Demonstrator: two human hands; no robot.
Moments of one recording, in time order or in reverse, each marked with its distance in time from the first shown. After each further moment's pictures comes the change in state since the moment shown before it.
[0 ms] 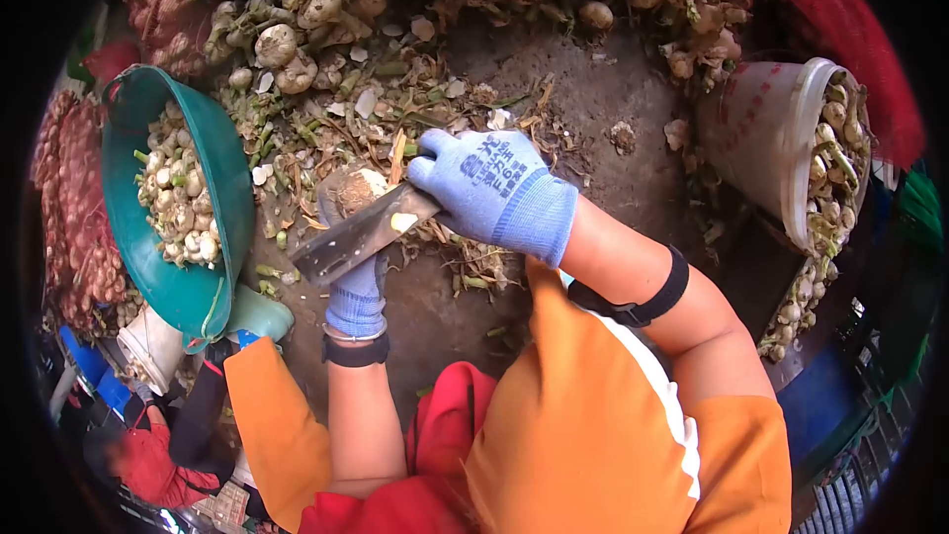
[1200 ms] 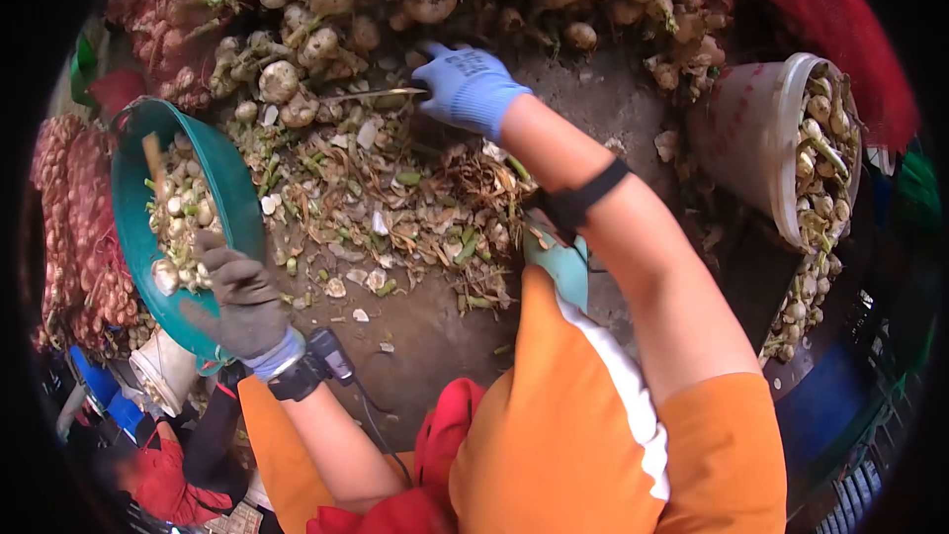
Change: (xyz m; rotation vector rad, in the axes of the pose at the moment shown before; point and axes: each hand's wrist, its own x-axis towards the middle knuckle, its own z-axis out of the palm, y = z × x) left_hand 0.039 -0.063 -0.135 -2.527 0.765 -0.546; right_hand 0.094 0.091 0.003 -0.042 0.162 0.179
